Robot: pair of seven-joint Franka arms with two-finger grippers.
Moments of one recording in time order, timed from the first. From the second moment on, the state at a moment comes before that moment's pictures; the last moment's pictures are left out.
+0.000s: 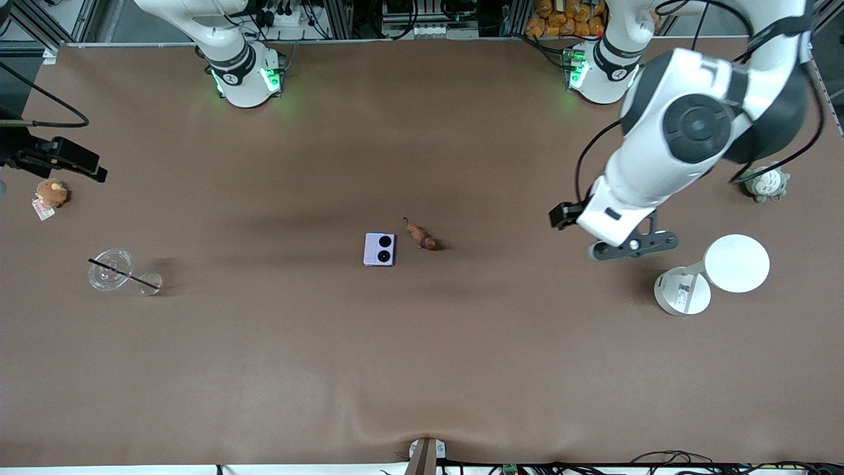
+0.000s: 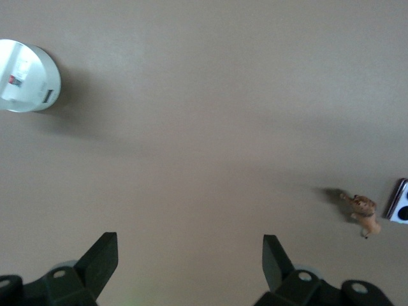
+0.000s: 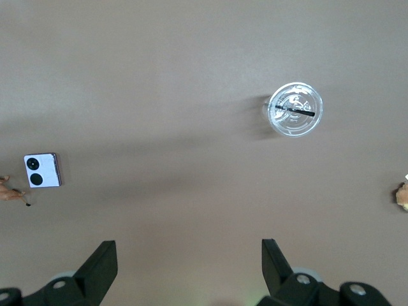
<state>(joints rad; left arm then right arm) -0.32 0.30 -0.11 -1.52 0.01 1.73 -0.59 0.01 0.04 -0.05 -1.50 0.04 1.47 0.07</state>
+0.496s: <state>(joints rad) -0.43 0.40 -0.11 -1.52 0.01 1.86 -0.78 0.03 0.07 -0.05 -1.50 0.04 1.51 0.07</state>
